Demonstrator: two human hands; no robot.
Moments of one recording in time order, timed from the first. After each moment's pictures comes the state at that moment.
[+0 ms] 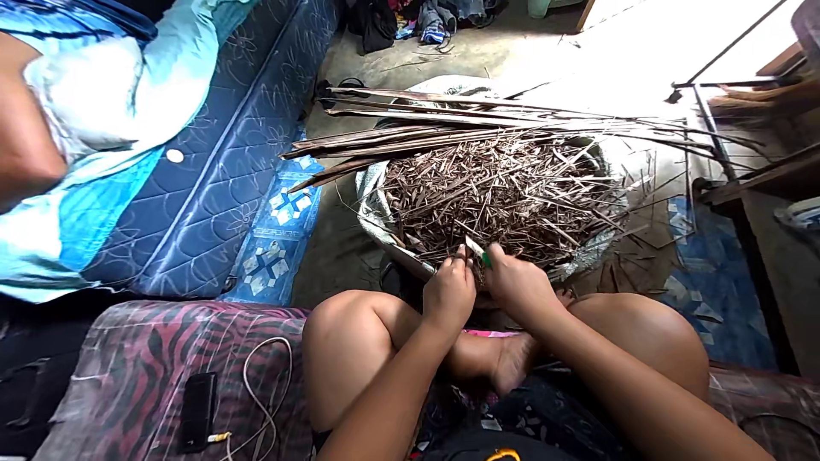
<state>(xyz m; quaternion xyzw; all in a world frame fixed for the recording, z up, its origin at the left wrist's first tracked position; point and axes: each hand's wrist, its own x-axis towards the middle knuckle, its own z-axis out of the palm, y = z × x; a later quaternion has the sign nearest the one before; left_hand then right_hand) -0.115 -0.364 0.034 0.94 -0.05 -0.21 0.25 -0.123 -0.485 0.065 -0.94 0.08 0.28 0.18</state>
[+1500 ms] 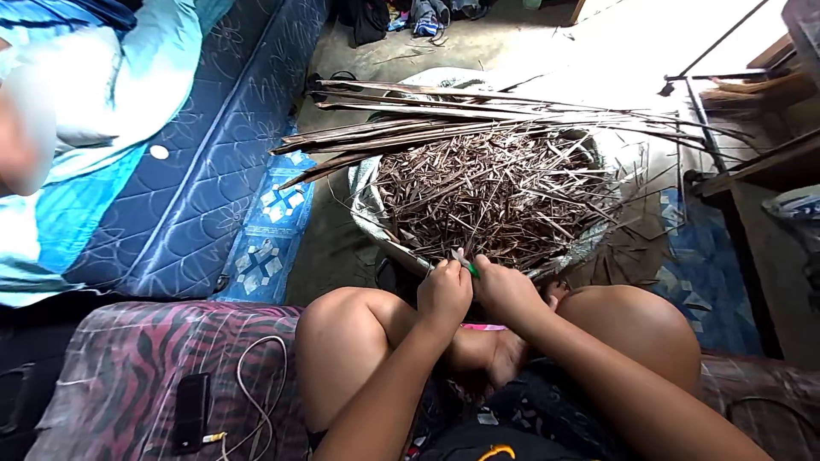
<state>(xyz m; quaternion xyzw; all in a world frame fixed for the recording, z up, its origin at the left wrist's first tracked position) -0.125 -0.360 0.031 0.94 -0.06 -0.19 0.28 -0.130 -0.480 0.053 -0.92 0.06 0.34 0.21</state>
